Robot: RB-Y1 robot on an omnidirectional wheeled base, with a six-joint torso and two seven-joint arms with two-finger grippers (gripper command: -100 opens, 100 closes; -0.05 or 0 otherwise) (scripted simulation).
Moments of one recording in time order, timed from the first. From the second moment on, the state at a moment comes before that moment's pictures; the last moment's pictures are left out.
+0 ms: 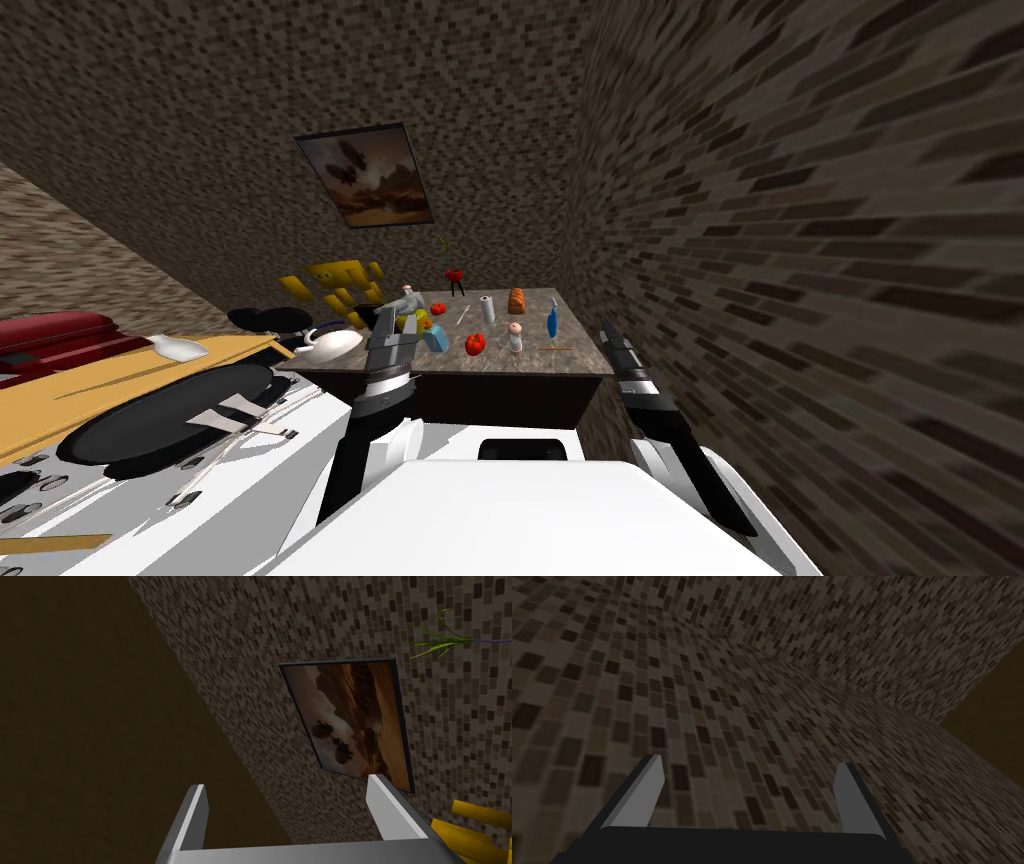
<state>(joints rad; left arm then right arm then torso) 0.55 -0.05 0.07 -2.39 -0.06 -0.46 -0.05 0.59 -0.18 -0.04 -2.24 0.04 -0.29 0.14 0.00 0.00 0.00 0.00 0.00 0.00</state>
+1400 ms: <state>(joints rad) 0.55 -0.05 0.07 -2.39 -0.06 -0.46 -0.05 0.77 -0.38 -0.17 -2.02 0.14 -0.01 0.19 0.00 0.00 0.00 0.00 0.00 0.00</state>
